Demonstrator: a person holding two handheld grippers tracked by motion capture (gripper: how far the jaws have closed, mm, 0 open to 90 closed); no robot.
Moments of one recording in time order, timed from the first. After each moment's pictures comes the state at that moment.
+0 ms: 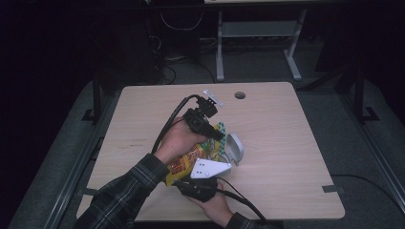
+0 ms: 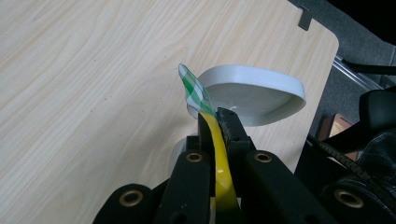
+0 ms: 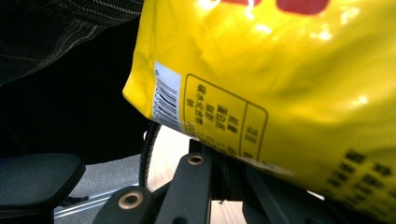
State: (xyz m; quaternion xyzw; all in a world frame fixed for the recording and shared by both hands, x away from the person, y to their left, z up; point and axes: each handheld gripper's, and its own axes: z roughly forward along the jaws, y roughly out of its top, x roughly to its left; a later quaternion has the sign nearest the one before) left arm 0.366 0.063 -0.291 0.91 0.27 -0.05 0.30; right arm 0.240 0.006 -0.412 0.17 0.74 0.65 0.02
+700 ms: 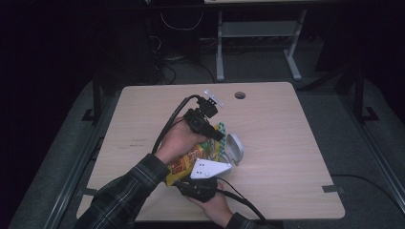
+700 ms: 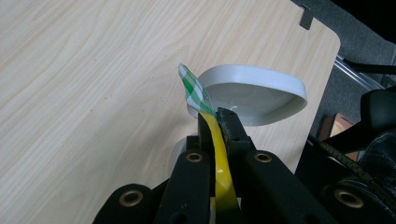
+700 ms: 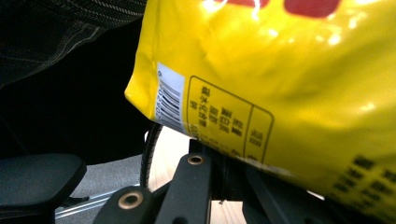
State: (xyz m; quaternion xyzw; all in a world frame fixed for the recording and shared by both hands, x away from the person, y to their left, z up) left arm 0.365 0.062 -0.291 0.92 0.27 -0.04 0.29; right arm 0.239 0.006 -0.411 0.17 0.74 0.65 0.02
